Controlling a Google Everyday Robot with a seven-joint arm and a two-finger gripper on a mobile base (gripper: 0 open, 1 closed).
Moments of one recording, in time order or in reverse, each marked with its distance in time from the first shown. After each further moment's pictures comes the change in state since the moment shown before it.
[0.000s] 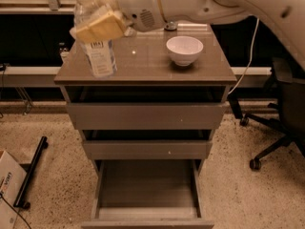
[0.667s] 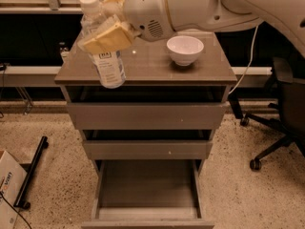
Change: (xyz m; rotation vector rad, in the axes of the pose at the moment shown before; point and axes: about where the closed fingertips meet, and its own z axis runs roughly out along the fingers) arm 0.010 0.021 -0.017 0.012 0.055 -0.010
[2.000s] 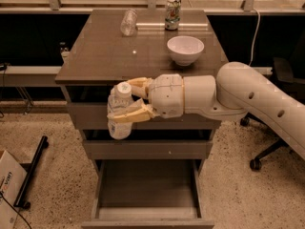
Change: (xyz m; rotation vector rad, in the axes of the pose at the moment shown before) arm 0.141 0.078 0.013 -0.067 -0.203 0.038
